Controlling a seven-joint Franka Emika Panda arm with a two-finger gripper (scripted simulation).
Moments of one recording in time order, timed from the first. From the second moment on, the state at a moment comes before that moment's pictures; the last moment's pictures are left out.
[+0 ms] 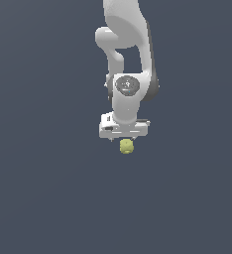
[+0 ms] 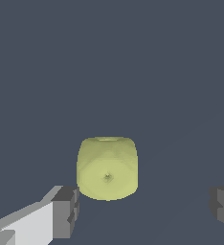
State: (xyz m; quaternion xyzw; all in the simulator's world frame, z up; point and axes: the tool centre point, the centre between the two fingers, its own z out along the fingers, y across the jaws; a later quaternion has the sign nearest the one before) arm -0.020 0.030 0.114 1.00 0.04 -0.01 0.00
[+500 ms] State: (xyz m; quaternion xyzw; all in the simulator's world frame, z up) arm -0.029 0.052 0.091 1.00 0.04 0.00 0.00
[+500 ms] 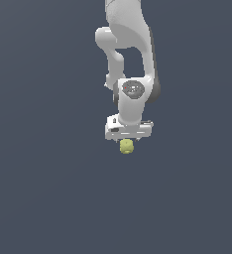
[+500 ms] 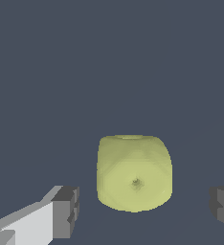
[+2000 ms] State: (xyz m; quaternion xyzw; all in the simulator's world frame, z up) arm -0.029 0.053 0.040 1.00 0.04 0.00 0.00
